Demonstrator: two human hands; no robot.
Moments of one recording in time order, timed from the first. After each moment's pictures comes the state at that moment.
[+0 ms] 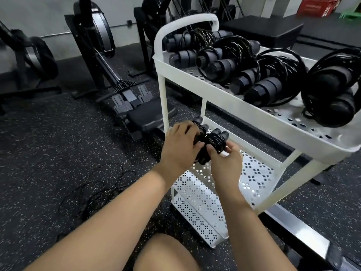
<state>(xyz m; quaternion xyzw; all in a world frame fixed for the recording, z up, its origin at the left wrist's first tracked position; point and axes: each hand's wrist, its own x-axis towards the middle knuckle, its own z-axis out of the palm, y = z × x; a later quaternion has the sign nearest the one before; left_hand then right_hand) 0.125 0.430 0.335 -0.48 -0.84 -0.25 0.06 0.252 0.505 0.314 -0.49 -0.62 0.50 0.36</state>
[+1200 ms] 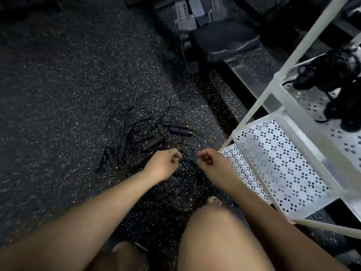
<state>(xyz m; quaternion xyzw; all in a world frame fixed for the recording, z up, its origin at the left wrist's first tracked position) 0.071 0.175 0.076 -0.22 -0.90 -0.23 -0.29 0.186 0.367 0.115 -0.22 -0.85 0.48 -0.09</state>
